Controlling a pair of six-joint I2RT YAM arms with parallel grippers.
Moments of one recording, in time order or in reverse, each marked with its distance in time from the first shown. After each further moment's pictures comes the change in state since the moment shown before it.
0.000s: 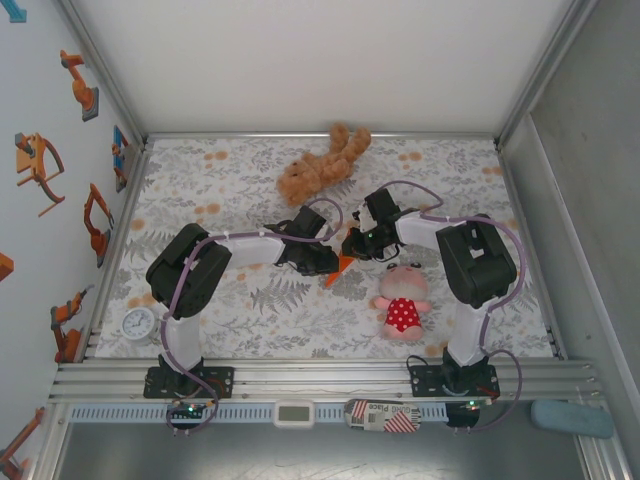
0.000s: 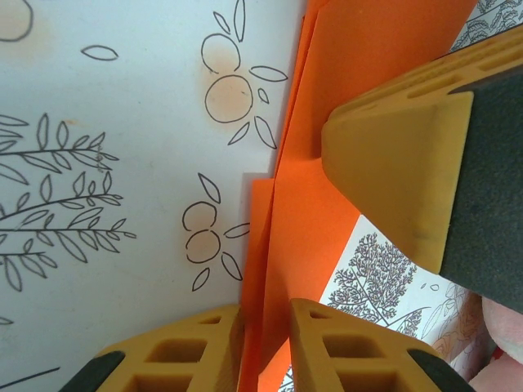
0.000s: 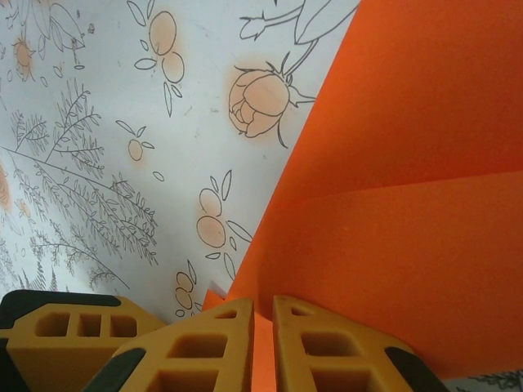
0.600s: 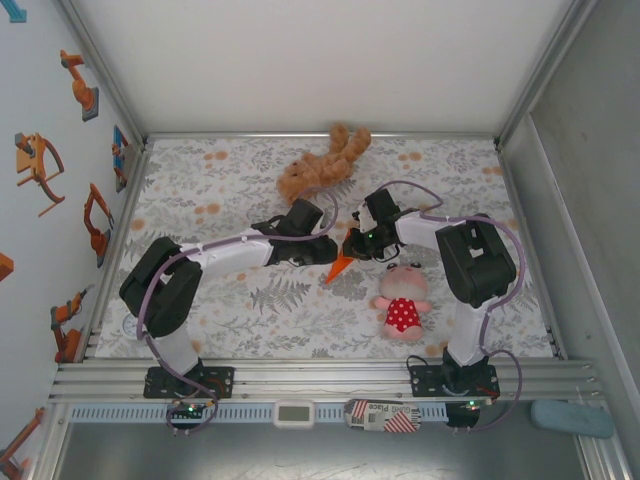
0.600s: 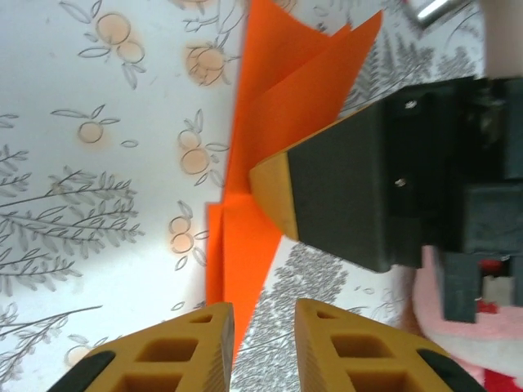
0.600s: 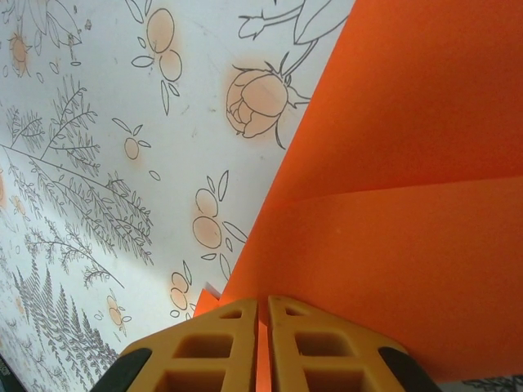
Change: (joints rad) left arm -0.025 -0.180 -0.019 -0.006 -0.138 0.005; right arm -0.001 0.005 0.000 0.000 -0.001 -0.018
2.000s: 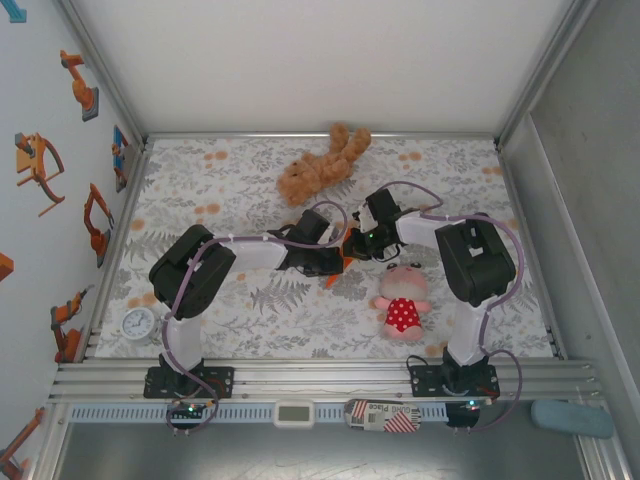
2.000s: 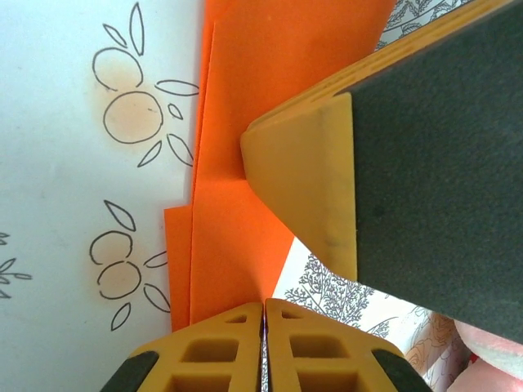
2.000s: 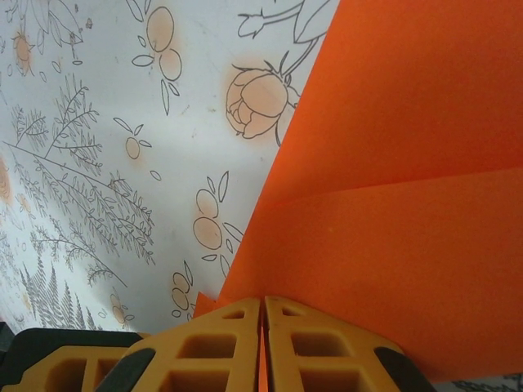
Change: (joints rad) left arm -0.002 0.185 -0.016 0.139 0.166 -0.013; right arm -0.008 0.013 0.004 0.001 -0.023 -0.004
